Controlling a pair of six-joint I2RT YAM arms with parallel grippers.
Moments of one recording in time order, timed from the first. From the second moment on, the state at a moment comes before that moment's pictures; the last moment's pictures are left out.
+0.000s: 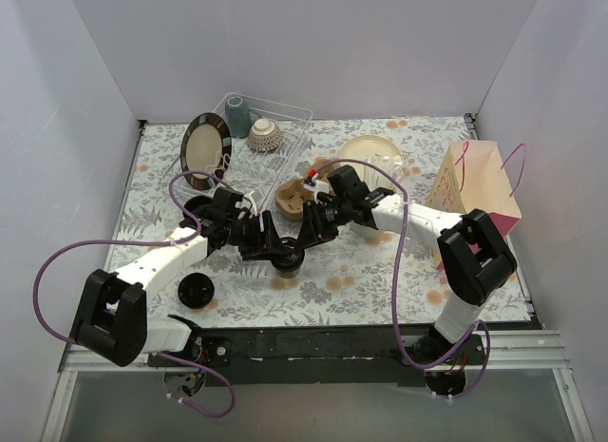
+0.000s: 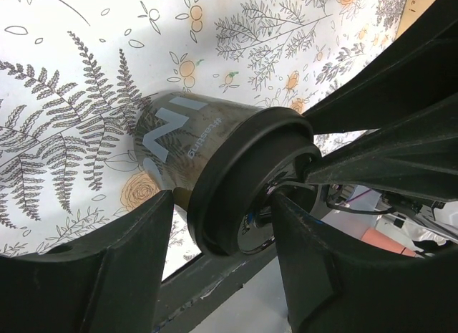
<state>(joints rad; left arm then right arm) -0.43 1.30 0.76 -0.40 0.48 -0.64 0.70 1.72 1.12 -0.28 -0.70 0.48</state>
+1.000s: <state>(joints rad) -0.44 1.32 0.77 -0.39 0.48 -0.64 0.71 1.77 1.33 -0.54 -0.63 0.40</state>
